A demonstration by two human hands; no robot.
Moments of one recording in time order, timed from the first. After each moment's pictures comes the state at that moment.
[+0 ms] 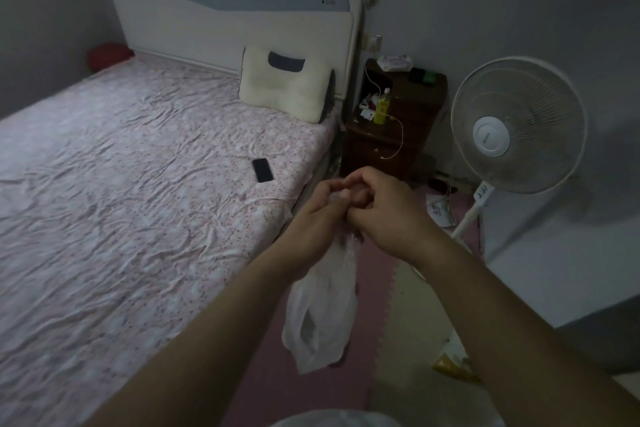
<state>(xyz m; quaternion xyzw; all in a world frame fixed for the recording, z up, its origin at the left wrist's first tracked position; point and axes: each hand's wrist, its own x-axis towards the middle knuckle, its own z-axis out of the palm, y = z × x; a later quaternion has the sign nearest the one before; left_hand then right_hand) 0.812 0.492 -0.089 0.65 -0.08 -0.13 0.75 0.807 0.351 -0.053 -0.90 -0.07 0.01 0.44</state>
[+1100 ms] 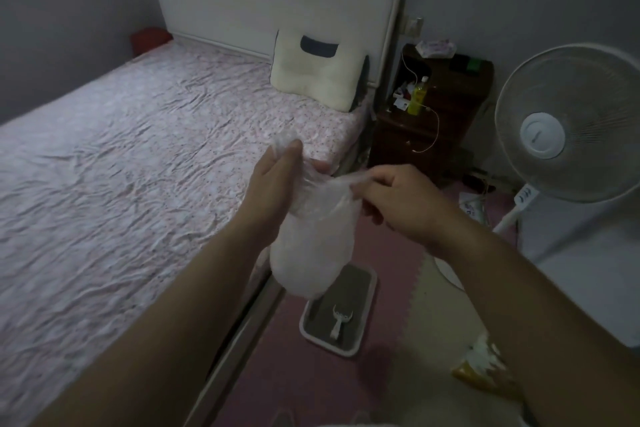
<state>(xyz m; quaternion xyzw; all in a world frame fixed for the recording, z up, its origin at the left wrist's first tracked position) 0.855 0.543 -0.068 0.69 0.06 0.02 0.72 0.839 0.358 -0.039 -0.85 -0.05 0.12 0.50</state>
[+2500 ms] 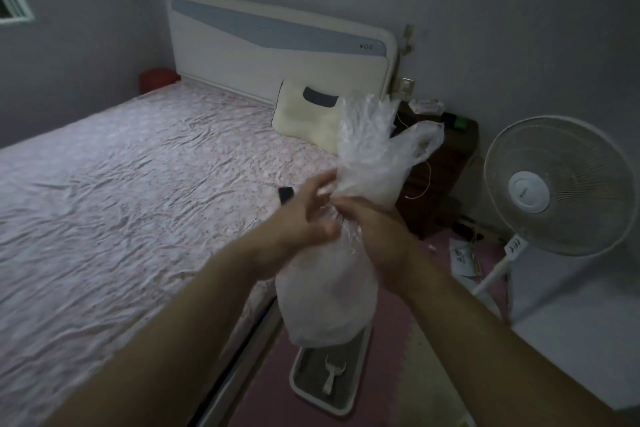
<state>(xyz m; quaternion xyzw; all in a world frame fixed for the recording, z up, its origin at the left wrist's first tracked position) 0.849 0.594 -0.037 0.68 -0.18 -0.17 0.69 0.845 0.435 -0.030 -0.68 0.00 0.10 0.73</state>
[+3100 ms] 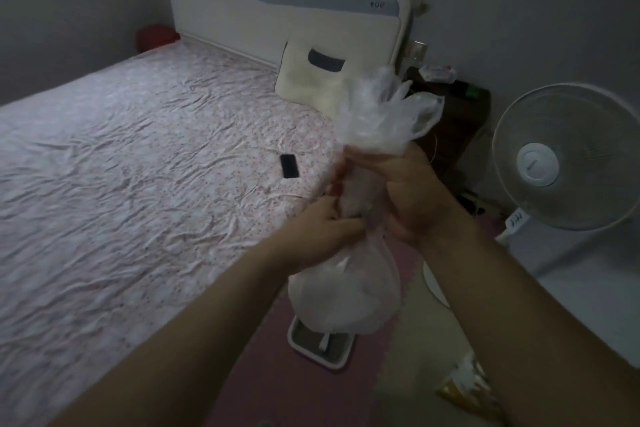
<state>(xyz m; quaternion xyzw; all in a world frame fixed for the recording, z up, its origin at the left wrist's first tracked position) 0.830 0.544 -0.074 0.79 -0.10 -0.12 0.59 0.840 0.418 -0.005 -0.56 -0.08 0.17 0.80</state>
